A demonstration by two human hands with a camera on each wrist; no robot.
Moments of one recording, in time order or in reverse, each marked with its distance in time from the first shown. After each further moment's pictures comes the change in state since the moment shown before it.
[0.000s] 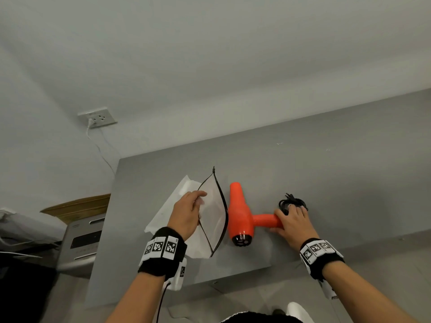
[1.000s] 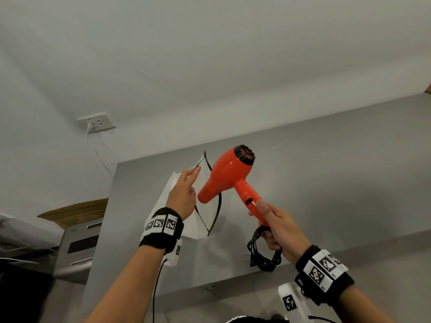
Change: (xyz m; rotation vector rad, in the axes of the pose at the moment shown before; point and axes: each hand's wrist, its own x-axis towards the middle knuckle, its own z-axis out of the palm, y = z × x) left_hand 0.051 0.010 -0.010 0.262 0.025 0.177; right_hand -0.067 -0.072 -0.134 1.621 -0.176 0.218
